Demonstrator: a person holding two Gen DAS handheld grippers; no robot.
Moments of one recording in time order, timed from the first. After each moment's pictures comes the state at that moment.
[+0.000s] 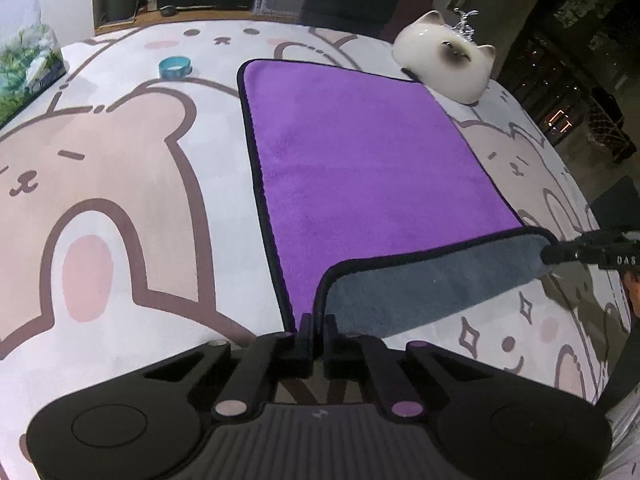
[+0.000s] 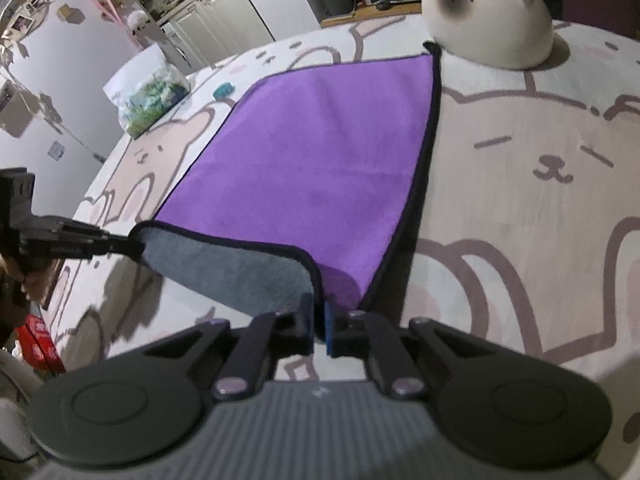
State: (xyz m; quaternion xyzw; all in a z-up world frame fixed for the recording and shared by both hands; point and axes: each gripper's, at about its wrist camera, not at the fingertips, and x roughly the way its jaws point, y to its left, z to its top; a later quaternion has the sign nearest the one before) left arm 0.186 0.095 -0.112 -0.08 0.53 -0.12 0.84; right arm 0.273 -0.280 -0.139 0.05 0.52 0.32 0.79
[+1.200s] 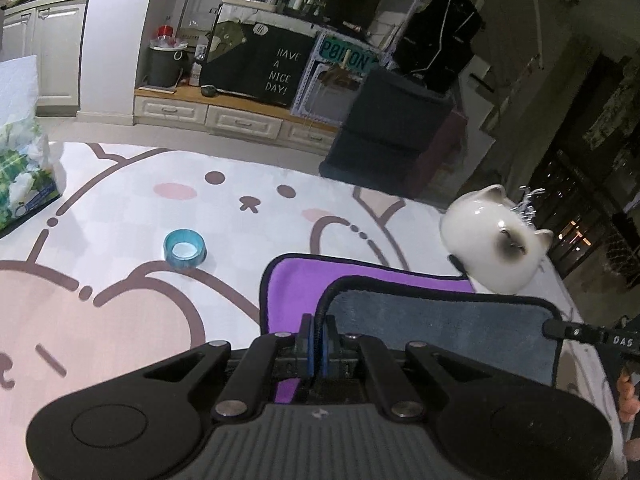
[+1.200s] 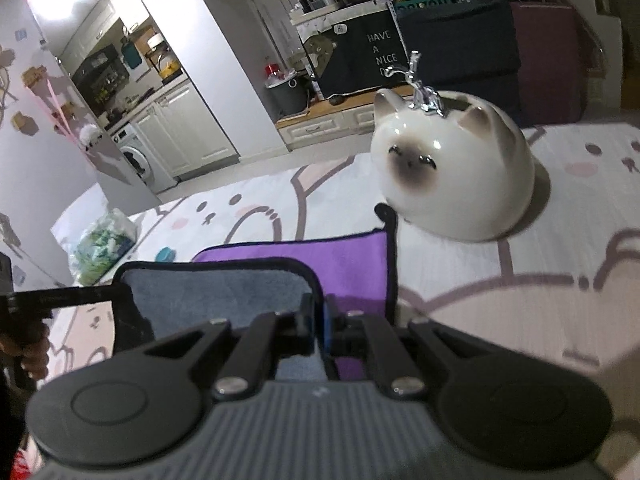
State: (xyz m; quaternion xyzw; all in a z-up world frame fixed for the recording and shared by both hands) left arm 0.344 0.125 -0.091 -0.16 0.40 -0.06 0.90; right arm 0.418 -0.262 -0.110 0.10 0.42 0.25 0.86
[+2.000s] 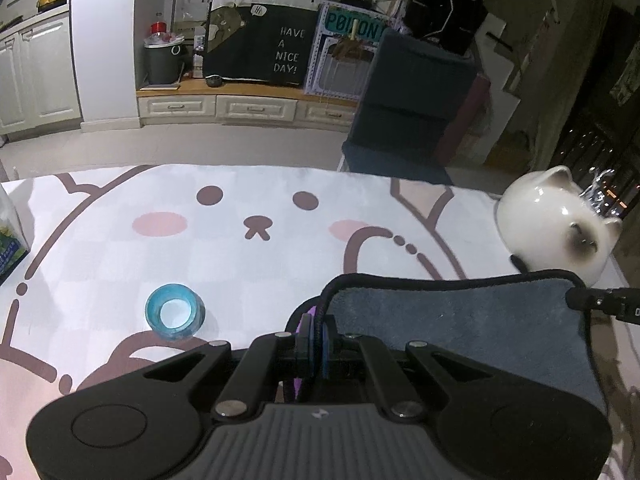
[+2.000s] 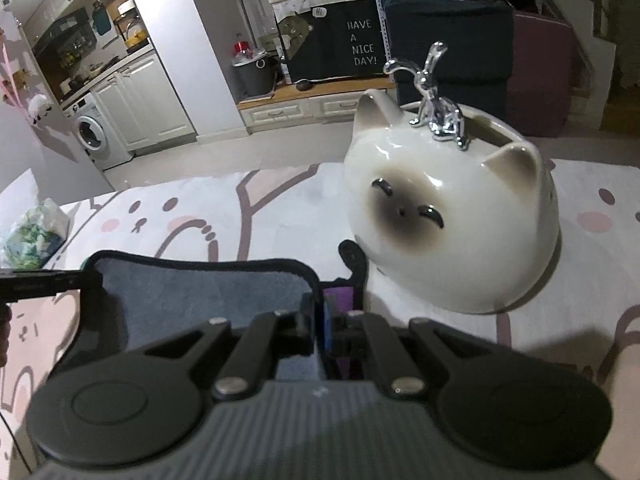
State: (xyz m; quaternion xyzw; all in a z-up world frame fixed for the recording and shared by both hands) left arm 0.426 0.116 -0.118 -0.09 0.44 -0.03 0.89; right arm 0.494 -0.218 -0.135 0.03 0.44 0.20 0.87
